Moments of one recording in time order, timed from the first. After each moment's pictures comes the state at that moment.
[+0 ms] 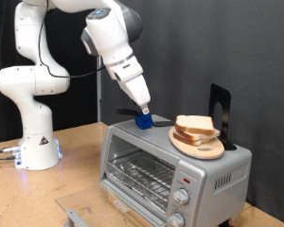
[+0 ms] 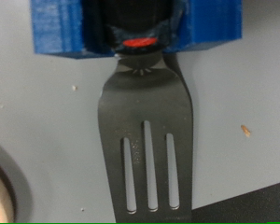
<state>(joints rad) -0.28 -0.43 0.52 -2.54 0.78 2.26 -0.69</state>
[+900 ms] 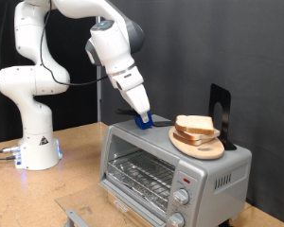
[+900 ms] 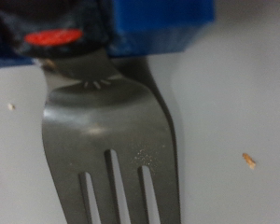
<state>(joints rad) -0.27 -0.43 0.60 -2.61 0.82 2.38 -0.67</state>
